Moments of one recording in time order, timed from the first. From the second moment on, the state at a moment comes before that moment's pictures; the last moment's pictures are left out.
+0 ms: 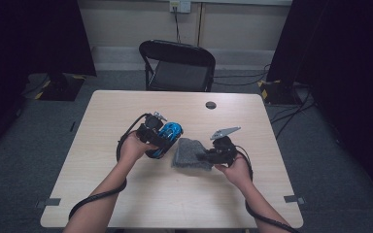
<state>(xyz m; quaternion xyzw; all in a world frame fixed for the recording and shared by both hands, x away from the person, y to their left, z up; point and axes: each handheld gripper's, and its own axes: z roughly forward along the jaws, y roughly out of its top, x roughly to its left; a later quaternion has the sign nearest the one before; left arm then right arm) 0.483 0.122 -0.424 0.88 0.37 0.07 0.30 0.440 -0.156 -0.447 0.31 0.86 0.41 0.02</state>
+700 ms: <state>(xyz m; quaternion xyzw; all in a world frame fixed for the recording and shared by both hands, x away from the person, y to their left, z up) 0.452 0.088 -0.418 0.90 0.30 0.07 0.30 0.465 -0.174 -0.437 0.37 0.83 0.42 0.06</state>
